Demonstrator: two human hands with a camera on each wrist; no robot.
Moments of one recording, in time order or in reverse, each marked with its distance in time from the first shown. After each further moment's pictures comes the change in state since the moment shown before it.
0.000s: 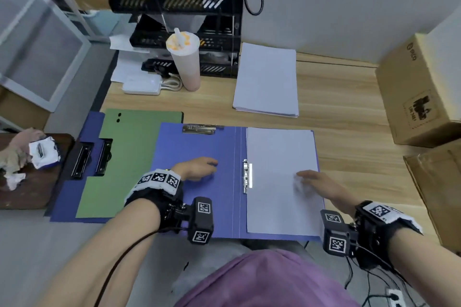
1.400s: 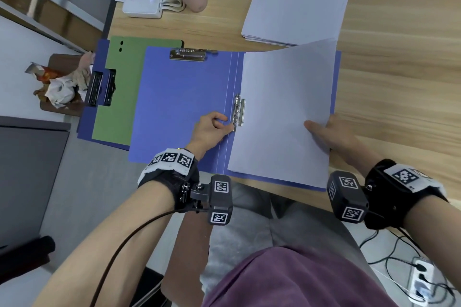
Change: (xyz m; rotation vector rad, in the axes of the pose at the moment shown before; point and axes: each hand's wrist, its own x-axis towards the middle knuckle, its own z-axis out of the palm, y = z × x) left_hand 0.028 0.036 0.104 -0.492 0.616 -0.219; right_hand 0.067 0.021 -0.026 0.324 -0.211 -0.122
